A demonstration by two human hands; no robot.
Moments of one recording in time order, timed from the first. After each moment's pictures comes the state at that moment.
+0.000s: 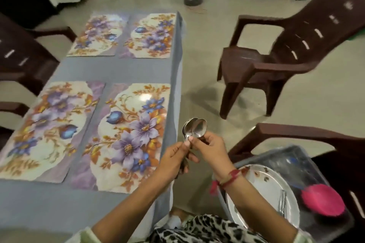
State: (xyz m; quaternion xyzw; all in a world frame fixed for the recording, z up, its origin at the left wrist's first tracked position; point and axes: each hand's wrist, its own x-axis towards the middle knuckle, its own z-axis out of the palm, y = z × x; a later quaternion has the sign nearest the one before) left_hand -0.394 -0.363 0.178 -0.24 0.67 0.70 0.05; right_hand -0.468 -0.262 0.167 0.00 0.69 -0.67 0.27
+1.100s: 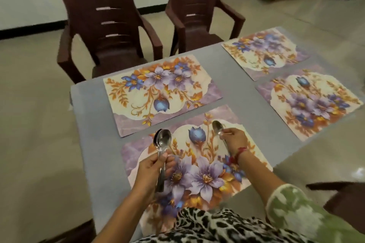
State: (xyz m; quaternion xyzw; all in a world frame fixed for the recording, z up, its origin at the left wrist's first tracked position) left_hand -0.358 -0.522 0.133 -0.57 0.21 0.66 -0.43; right_hand -0.611 -0.599 0.096 -0.34 0.82 -0.30 0.36
